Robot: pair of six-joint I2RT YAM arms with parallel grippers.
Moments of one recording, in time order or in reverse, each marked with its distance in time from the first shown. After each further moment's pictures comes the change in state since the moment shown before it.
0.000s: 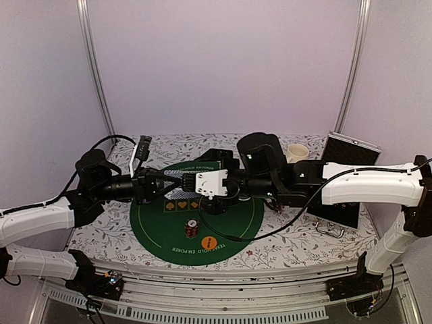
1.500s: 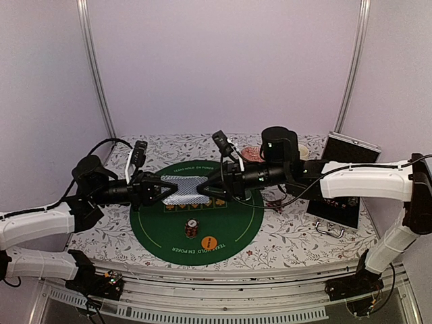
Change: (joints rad) left arm 0.006 -0.016 -0.068 0.121 0.063 0.028; right arm -0.211 -0.026 -0.173 0.319 -0.717 1.161
